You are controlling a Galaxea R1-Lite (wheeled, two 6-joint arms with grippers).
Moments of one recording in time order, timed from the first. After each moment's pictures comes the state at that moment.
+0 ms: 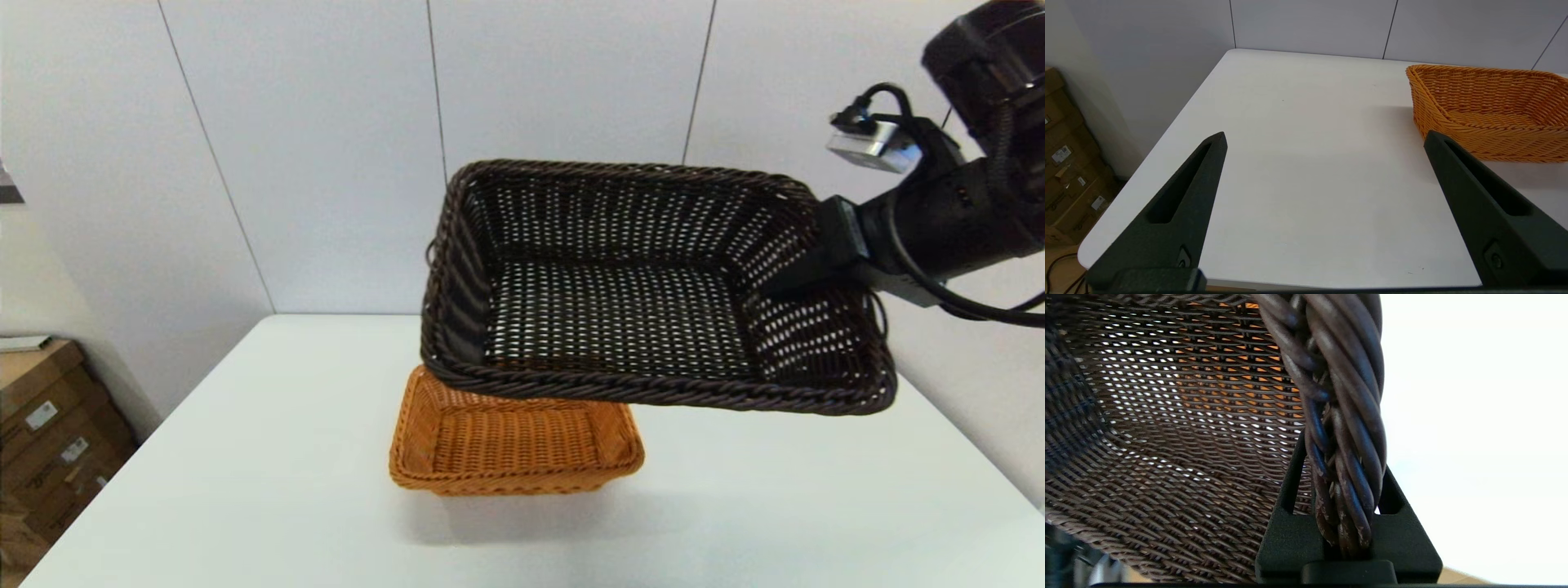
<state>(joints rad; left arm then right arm) 0.00 0.00 -0.02 0.05 0.03 -0.09 0.28 1.65 -1.70 0.89 0.27 0.34</state>
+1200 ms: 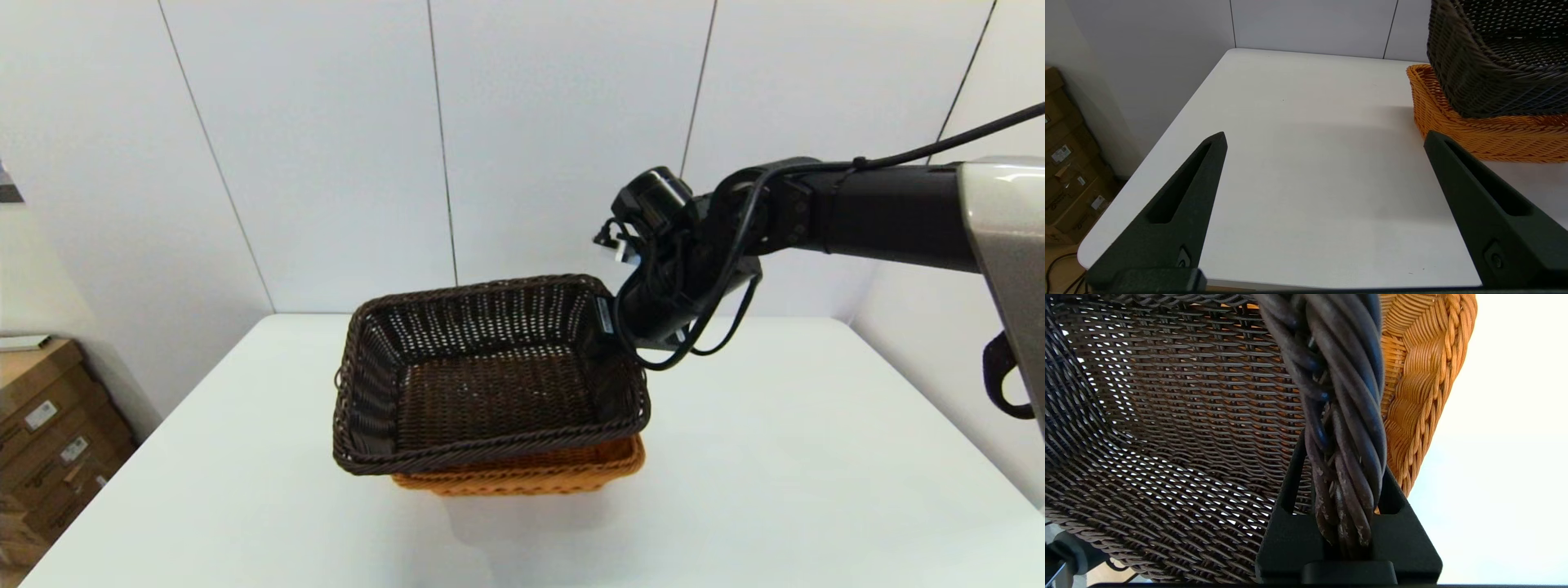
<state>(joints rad) 0.00 0.00 -0.02 0.05 0.03 -0.09 0.50 2.18 -1.95 0.79 0.21 0.36</state>
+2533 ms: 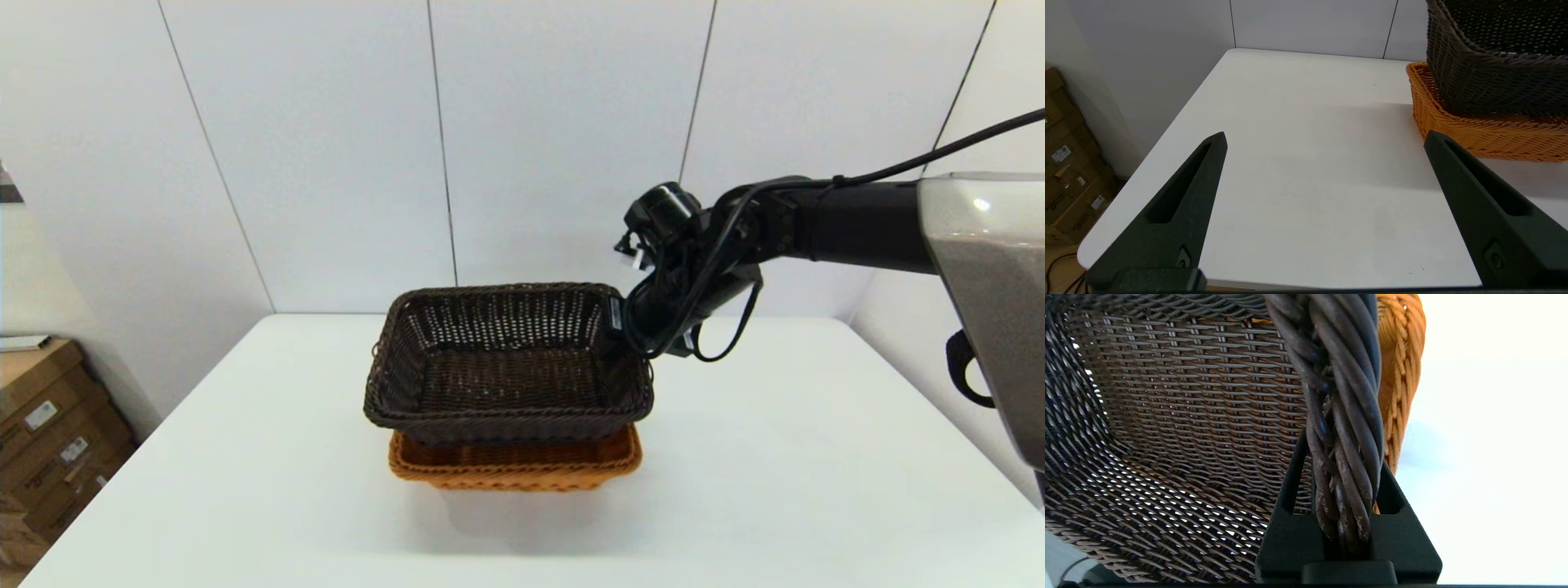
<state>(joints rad) 0.00 0.00 -0.02 0.05 0.04 -0.09 0.44 2.24 -1.95 0.76 0.22 0.46</state>
